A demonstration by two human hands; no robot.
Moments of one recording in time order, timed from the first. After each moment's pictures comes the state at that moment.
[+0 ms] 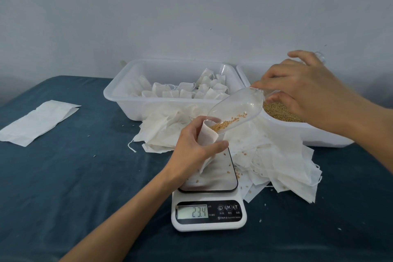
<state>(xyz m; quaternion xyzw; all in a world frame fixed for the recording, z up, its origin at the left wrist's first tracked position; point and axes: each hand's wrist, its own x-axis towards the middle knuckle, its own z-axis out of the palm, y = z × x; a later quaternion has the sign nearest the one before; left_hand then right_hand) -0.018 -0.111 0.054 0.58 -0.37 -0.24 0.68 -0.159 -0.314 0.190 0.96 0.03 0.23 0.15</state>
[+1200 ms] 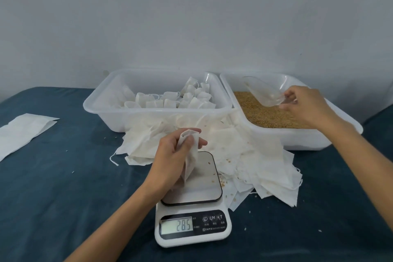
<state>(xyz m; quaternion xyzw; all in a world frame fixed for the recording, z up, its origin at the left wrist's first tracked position) -0.007 -0.115 0.044 0.62 -0.37 -0.18 0.66 -0.168 -0.427 0.139 0.90 -0.37 0.21 -0.11</state>
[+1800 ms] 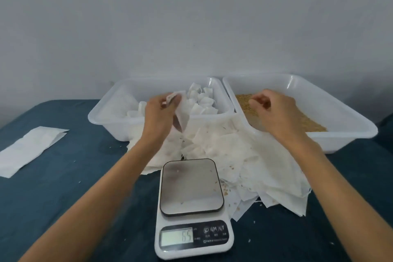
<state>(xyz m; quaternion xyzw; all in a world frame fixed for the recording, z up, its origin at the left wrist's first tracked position) 0.066 -0.158 0.103 0.69 -0.33 -0.03 0.65 -0.125 -0.367 0.112 0.86 -0.25 0.40 -0.18</state>
